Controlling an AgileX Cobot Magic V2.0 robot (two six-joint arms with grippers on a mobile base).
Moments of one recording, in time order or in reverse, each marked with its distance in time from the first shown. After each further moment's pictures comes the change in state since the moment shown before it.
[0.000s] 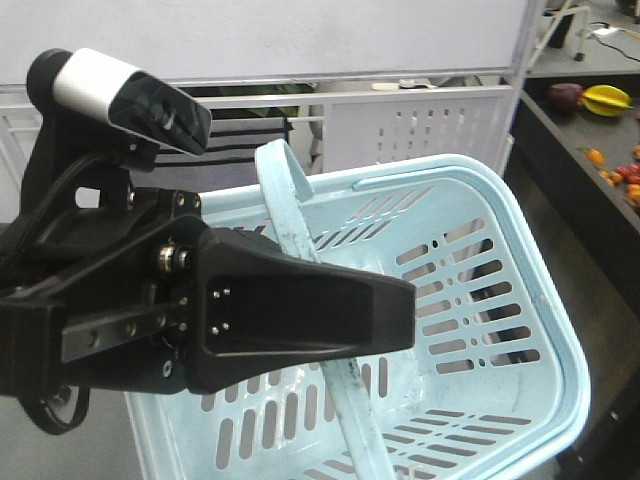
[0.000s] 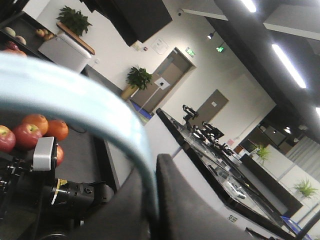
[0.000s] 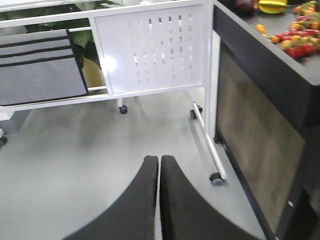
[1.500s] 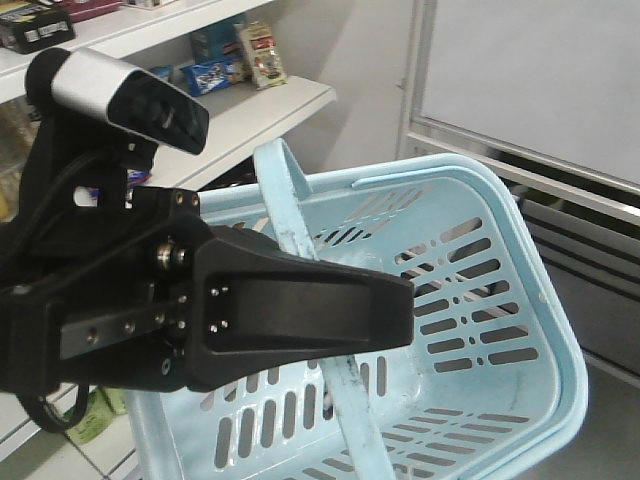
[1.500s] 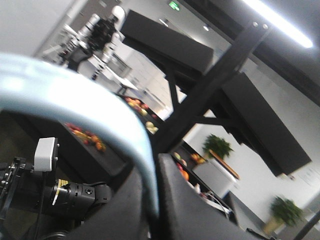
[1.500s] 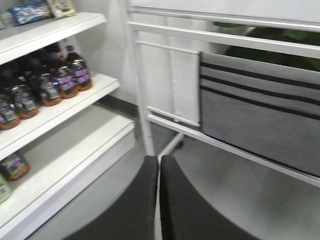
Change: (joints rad) left arm 0.000 0.000 0.000 0.000 0.000 0.000; right arm 0.000 0.000 0.000 0.000 0.000 0.000
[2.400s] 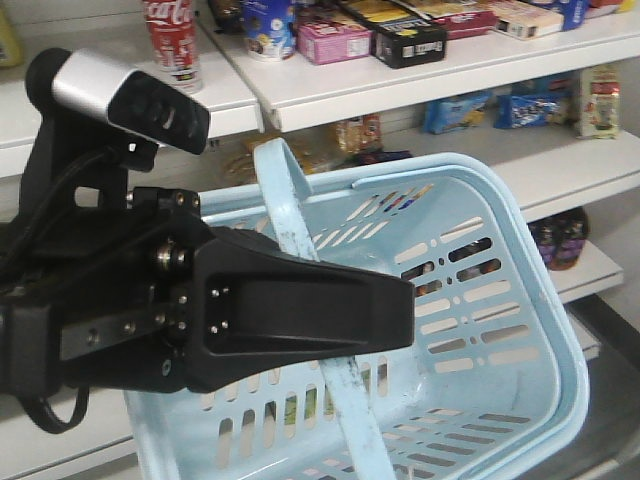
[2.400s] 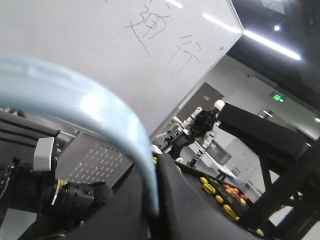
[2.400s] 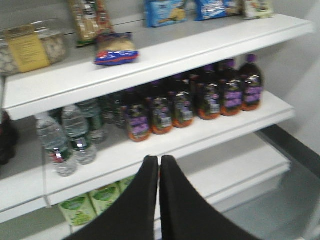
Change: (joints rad) left arm 0.000 0.000 0.000 0.000 0.000 0.000; right arm 0.000 0.000 0.000 0.000 0.000 0.000
